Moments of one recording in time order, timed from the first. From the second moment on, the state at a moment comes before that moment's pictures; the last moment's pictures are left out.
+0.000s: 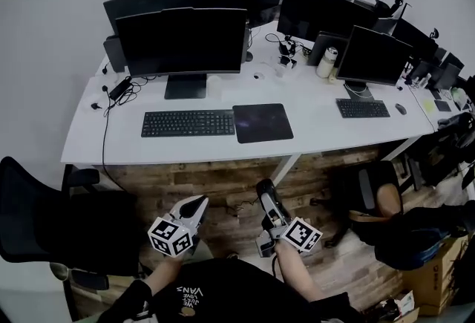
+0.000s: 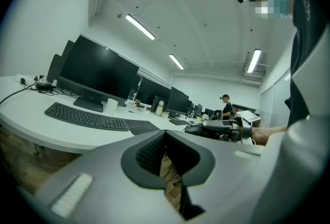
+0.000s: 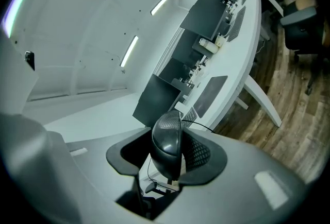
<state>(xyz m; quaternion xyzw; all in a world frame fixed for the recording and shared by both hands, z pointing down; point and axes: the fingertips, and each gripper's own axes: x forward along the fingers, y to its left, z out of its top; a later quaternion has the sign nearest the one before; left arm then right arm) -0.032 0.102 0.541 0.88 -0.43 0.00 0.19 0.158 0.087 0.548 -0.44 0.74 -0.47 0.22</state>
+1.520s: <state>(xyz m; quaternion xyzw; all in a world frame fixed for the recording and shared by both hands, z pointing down) -0.075 -0.179 0.556 0.93 -0.32 0.02 0.20 0.131 -0.149 0.566 -0.55 0.66 -0.43 0.27</state>
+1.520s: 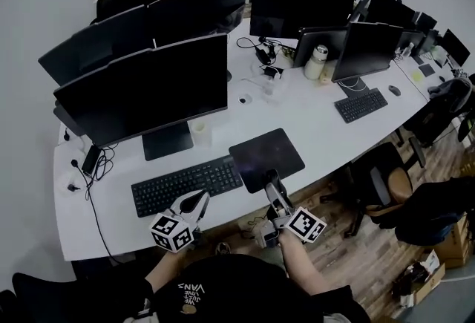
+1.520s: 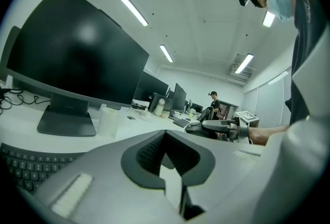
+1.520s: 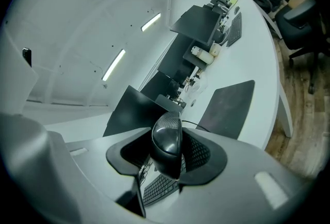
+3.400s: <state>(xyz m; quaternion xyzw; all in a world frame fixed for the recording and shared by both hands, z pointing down) -0.064 -0.195 0.590 0.80 -0.55 0.00 0.24 0.104 -0.320 0.685 -0.42 0.72 -0.54 0.08</state>
